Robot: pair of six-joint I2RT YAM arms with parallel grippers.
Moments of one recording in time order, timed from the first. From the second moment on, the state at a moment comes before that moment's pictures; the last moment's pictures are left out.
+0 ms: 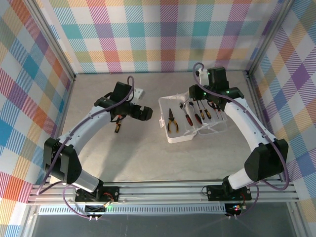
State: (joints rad) left arm -0.41 1.52 1.28 -0.67 0.20 -0.10; right arm 0.32 1.50 1.40 -0.58 -0.19 0.13
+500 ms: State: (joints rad) left arm -0.34 1.59 1.25 -0.72 0.11 -0.20; right arm 0.38 1.62 1.38 -0.40 0.02 -0.03
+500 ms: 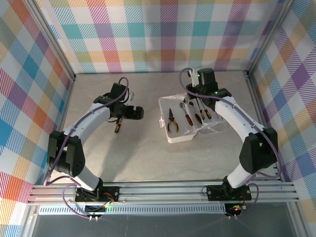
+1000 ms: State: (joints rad) left arm -0.34 1.59 1.25 -0.72 0.13 -0.20; right arm 0.43 1.57 1.20 -0.22 0.08 -0.10
